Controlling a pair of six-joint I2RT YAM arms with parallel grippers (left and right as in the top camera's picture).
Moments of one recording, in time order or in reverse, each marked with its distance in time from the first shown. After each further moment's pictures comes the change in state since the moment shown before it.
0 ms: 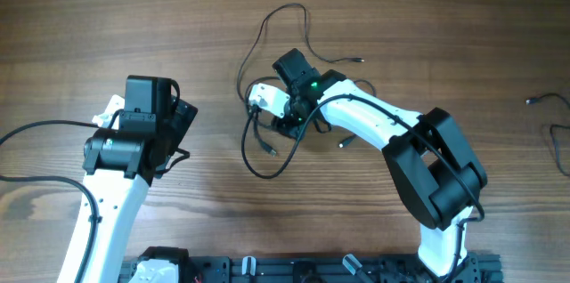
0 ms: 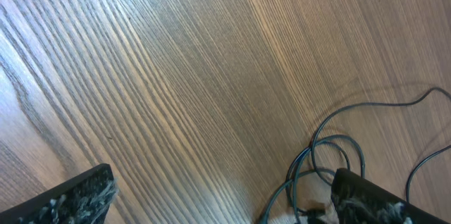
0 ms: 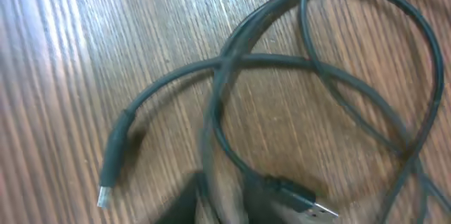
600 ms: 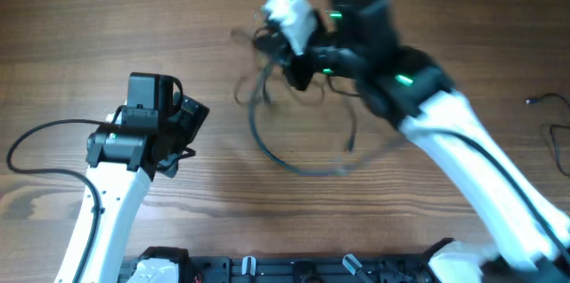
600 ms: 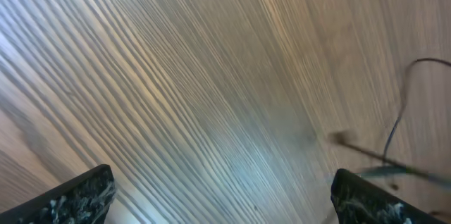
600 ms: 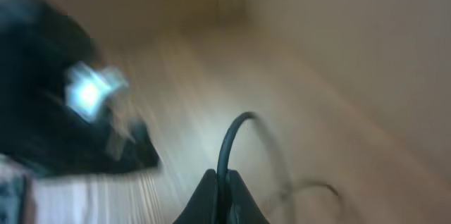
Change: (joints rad) left arm 0.000 0.039 0.000 0.010 0.198 -0.003; right arm -0.060 -0.534 0.218 0.103 -0.185 0.379
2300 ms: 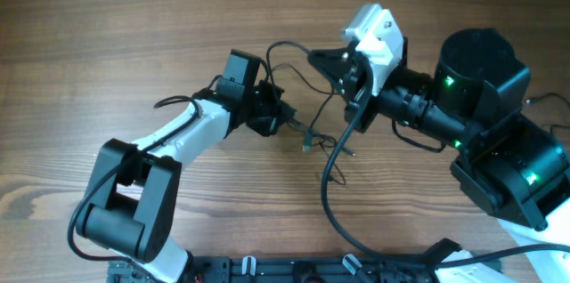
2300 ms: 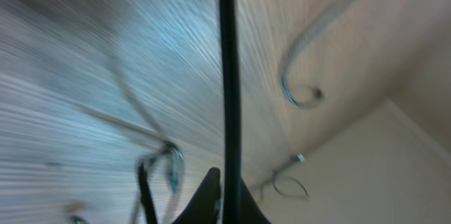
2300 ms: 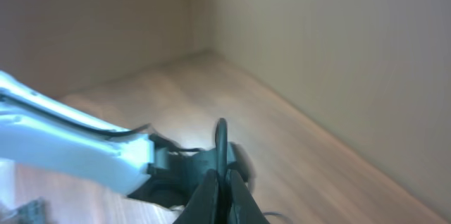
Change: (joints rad) left arm -0.279 0.594 -0.006 0.731 0.542 -0.387; right arm 0.005 -0.327 -0.002 -0.203 0.204 0.066
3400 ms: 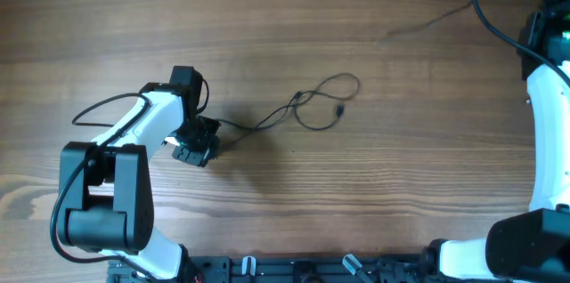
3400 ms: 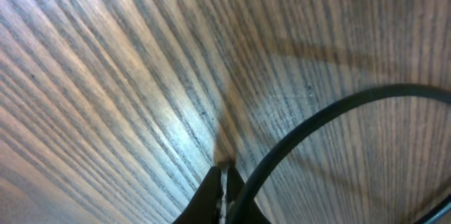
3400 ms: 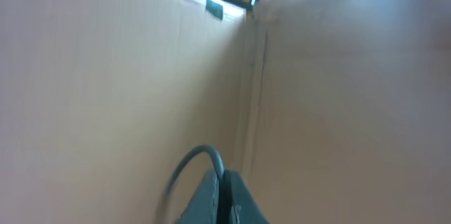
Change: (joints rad) left arm 0.295 0.001 0.000 -0.646 -0.394 0.284; right arm -0.797 0.425 0.006 1.150 0.743 -0.159
